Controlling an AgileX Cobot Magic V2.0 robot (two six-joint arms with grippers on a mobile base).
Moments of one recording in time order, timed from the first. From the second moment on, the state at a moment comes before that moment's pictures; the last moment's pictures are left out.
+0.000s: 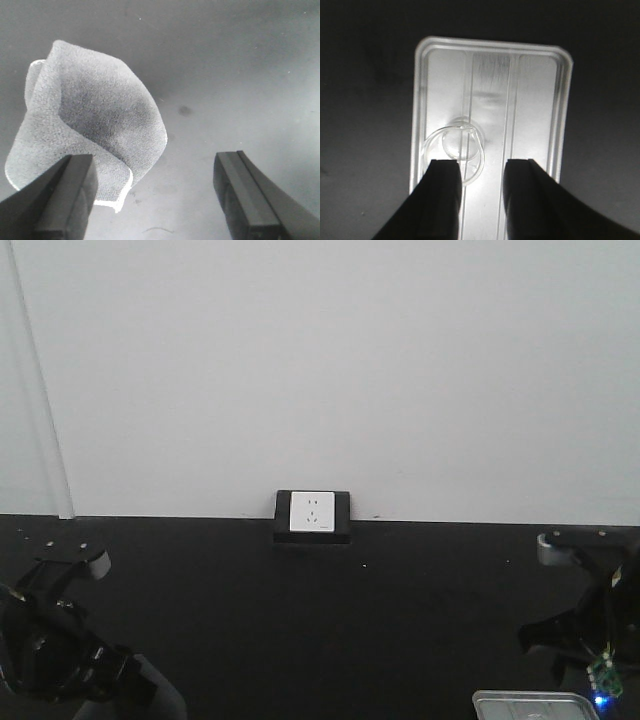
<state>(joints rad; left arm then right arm) -0.08 1.52 -1.14 -0.49 0.91 0.42 0.05 1.63 -1.30 0.05 1.03 -0.03</state>
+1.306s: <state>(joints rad) -0.08 0.55 -0.69 -0.48 0.49 0.42 0.04 0.66 -0.99 0.15 0.93 -0.18</state>
